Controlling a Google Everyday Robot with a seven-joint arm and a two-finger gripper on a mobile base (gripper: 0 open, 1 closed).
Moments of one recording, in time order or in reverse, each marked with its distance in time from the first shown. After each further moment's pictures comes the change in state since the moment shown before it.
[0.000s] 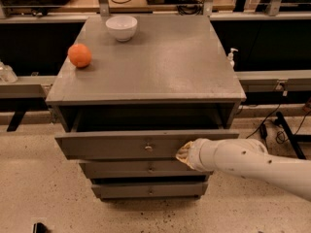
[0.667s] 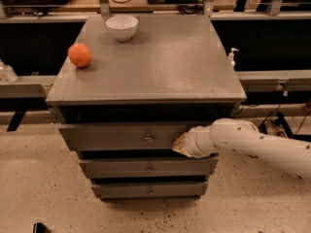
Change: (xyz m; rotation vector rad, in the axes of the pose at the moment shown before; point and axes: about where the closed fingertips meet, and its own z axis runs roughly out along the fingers) arm -0.006 -0.022 0.029 -0.130 -0.008 -0.020
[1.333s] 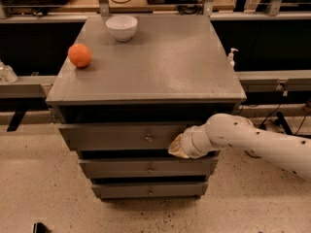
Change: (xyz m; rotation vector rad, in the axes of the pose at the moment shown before) arm -0.014 0.016 0.005 -0.101 -0.004 -0.055
